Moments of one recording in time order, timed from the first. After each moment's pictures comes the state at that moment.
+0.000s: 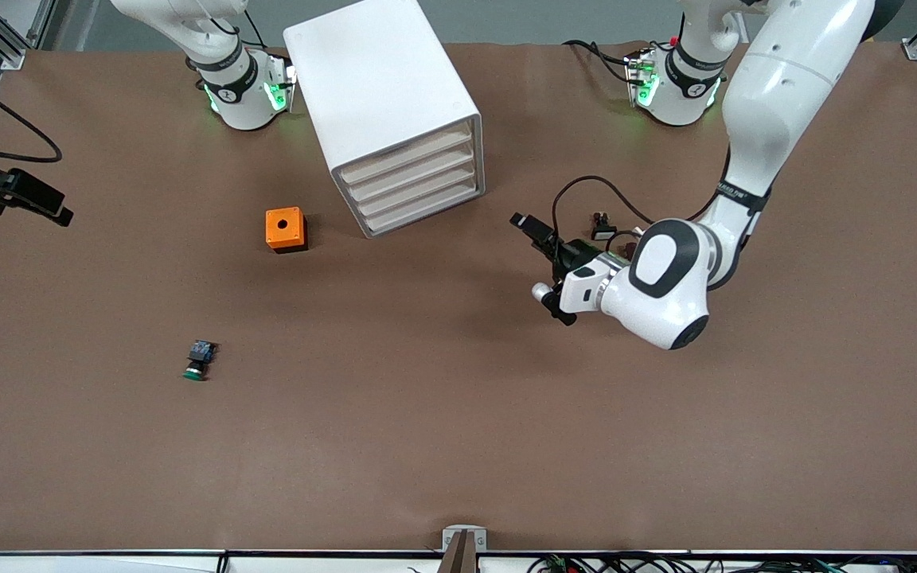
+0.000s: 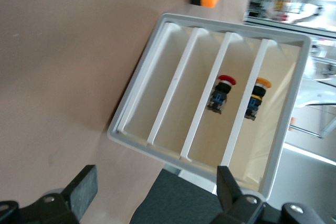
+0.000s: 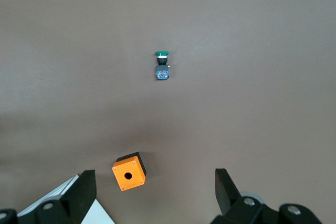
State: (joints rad) left arm -0.12 0.69 -0.33 -1.63 -0.84 1.63 0.48; right arm 0.02 0.01 -0.05 -1.54 0.01 1.53 0.17
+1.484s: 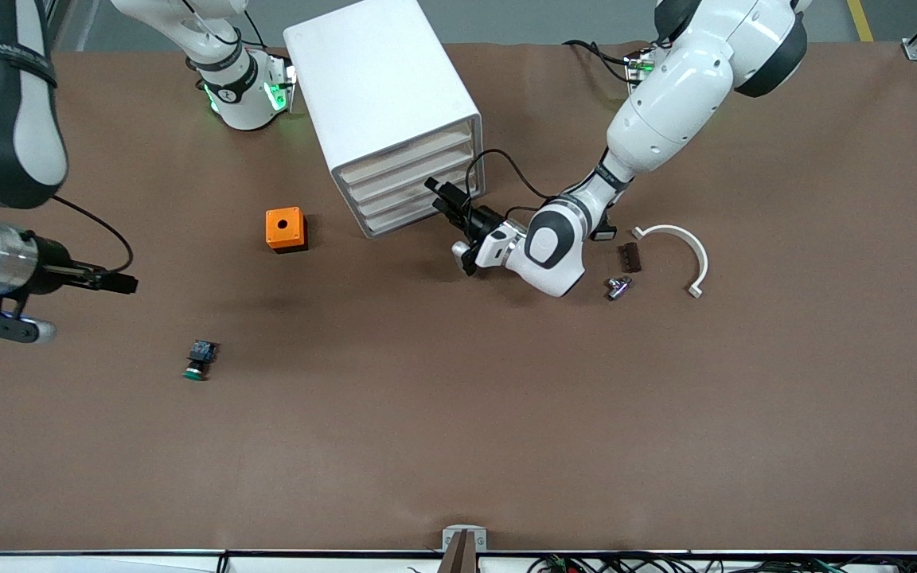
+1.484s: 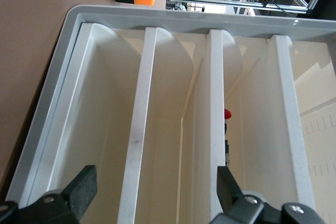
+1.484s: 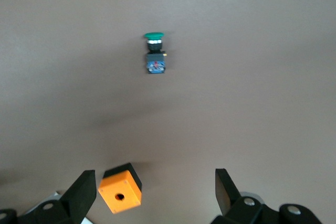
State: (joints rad) left arm -0.40 0.90 -0.34 -1.75 -1.37 1.80 0.92; right arm 0.03 0.28 -0.04 -1.58 0.01 1.66 0.22
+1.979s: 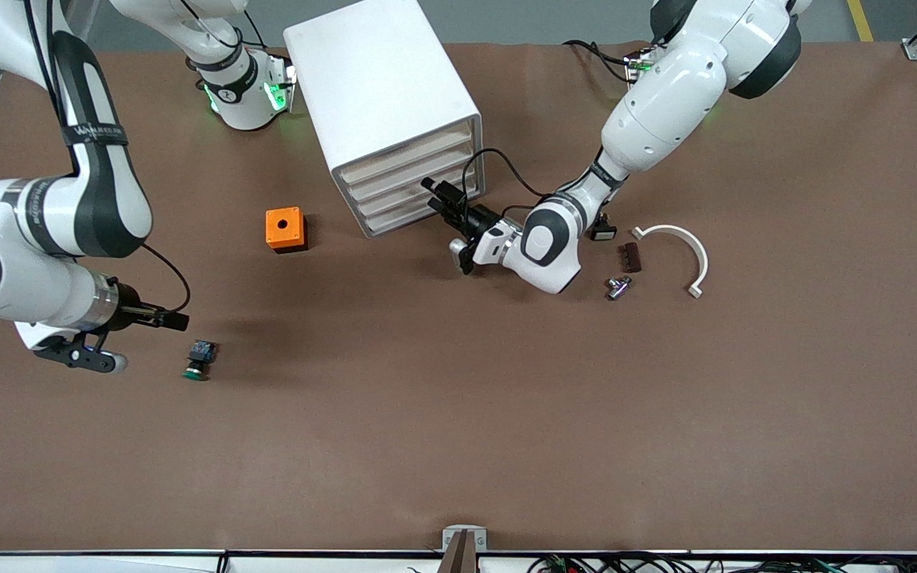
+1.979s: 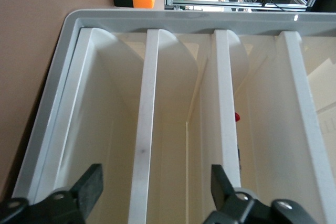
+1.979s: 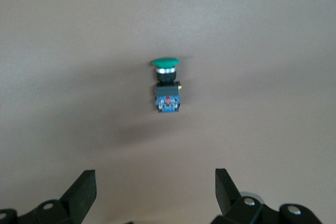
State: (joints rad) left arm -0.43 0.91 -0.34 -1.75 -1.42 1.84 0.99; right arm 0.04 0.37 -0.04 -1.75 0.00 2.00 0.24
